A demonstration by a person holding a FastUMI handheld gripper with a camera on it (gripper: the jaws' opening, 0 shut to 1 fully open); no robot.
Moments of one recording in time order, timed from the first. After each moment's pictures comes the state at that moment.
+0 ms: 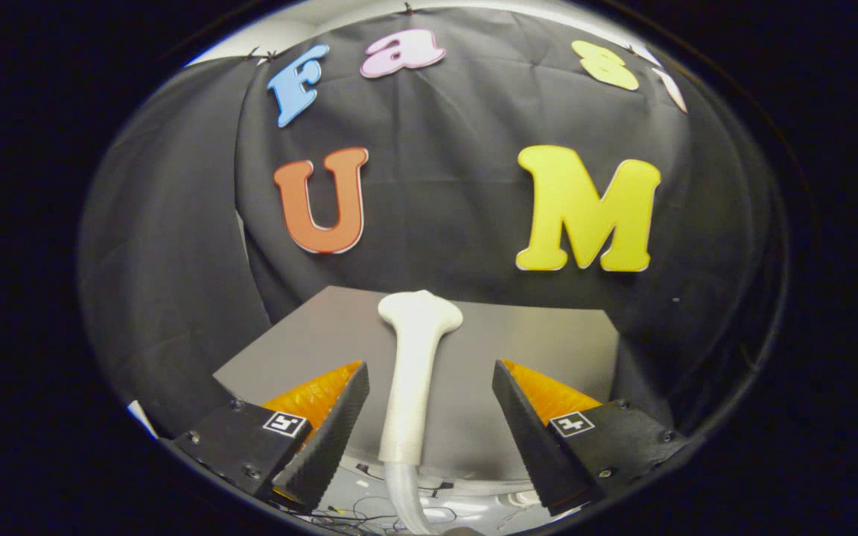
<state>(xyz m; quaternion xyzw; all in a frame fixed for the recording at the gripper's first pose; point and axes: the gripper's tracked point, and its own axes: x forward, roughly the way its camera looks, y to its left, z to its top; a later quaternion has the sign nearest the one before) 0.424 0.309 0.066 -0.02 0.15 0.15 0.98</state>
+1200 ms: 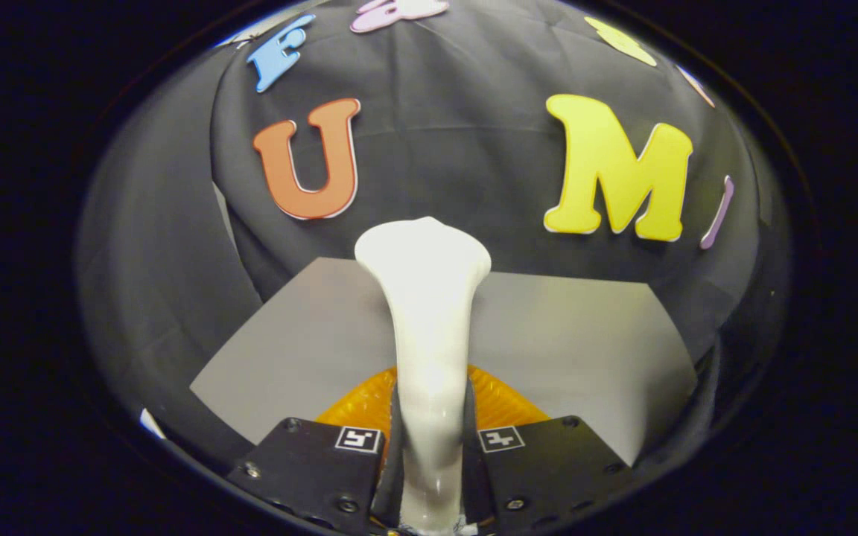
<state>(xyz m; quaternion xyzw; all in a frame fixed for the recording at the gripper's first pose) 0.459 0.325 0.057 -0.02 0.19 0.14 0.97</state>
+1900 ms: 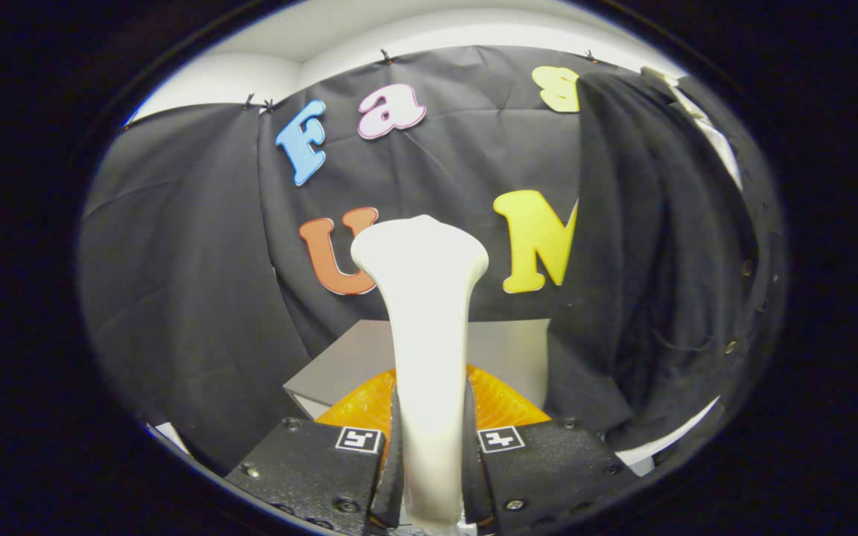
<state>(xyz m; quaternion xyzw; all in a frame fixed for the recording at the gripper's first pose) 0.251 0.214 0.140 0.06 0.06 0.16 0.98</state>
